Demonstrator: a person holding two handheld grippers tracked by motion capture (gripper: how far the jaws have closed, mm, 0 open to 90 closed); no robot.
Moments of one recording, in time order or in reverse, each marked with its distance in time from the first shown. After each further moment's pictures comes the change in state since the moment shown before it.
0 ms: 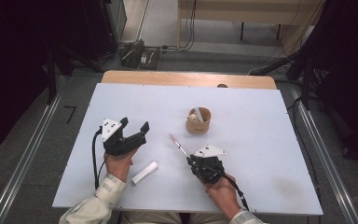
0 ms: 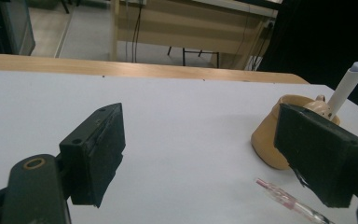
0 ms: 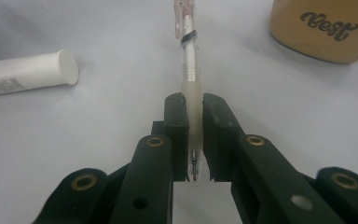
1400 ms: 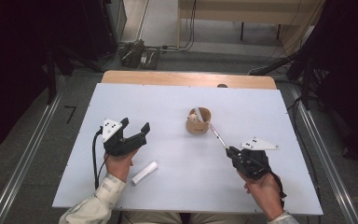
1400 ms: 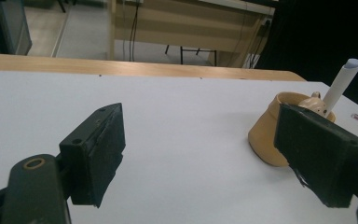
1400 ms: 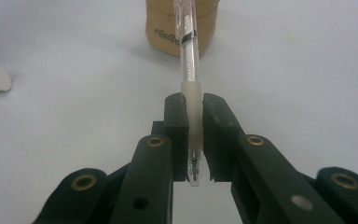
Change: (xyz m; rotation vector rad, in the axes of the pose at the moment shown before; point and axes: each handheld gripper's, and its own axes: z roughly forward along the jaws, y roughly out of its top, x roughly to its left) left arm -0.001 0.000 -0.001 0.008 -0.011 0.005; right arm -0.077 -0.003 -0.081 -0.037 -0.123 0.080
